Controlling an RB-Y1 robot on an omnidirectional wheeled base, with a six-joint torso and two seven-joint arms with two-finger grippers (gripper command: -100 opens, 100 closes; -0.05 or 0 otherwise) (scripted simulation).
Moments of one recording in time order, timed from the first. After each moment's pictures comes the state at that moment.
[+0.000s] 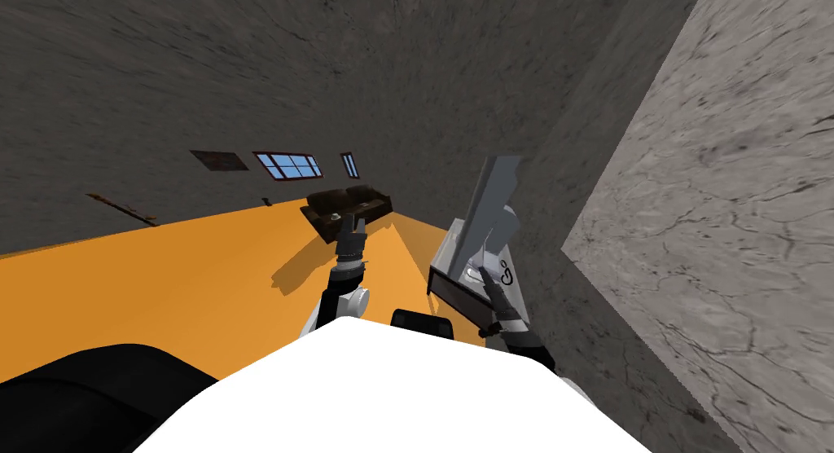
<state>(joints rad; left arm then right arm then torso) 0.51 -0.02 -0.04 -2.28 -0.02 -0.59 -0.14 0.68 -0.35 0.11 -1.95 0.10 -0.51 0.20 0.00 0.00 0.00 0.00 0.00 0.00</state>
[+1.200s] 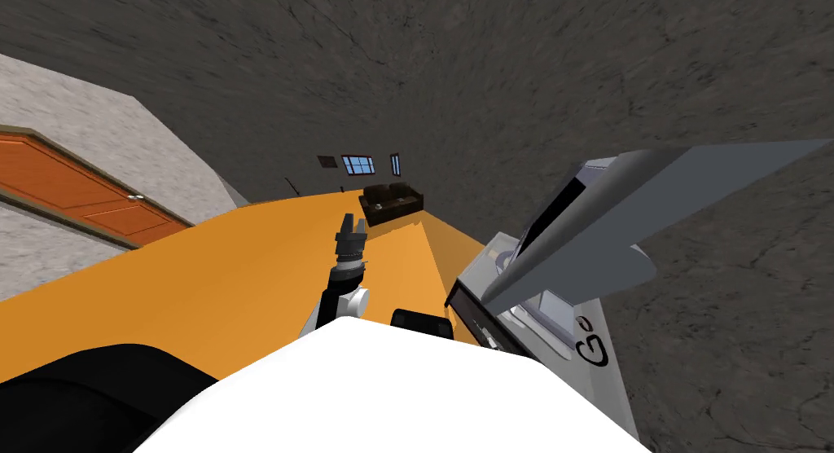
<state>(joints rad) 0.51 -0.02 -0.04 -2.28 -0.02 -0.59 -0.14 0.78 -0.58 0.31 -1.62 0.17 -0.52 0.29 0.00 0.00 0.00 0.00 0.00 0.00</state>
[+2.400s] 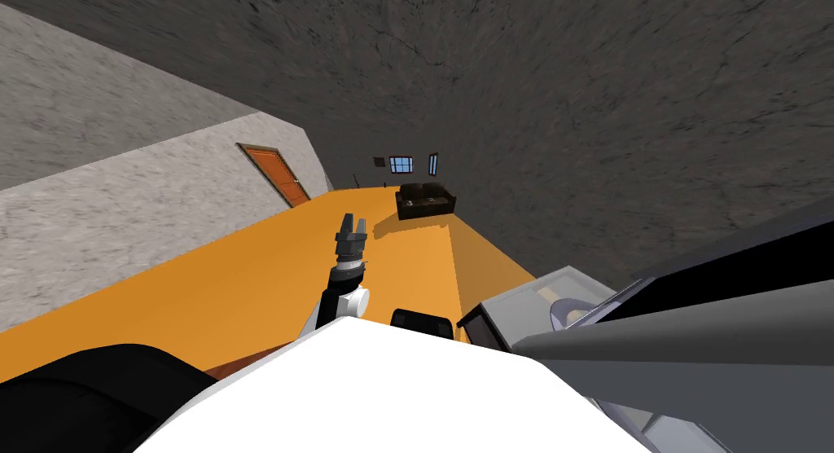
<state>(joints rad) 0.52 -0.02 -0.04 -2.28 -0.02 -0.59 -0.14 0.79 -0.78 0.50 -1.28 0.21 -0.47 0.34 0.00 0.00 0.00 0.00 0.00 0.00</state>
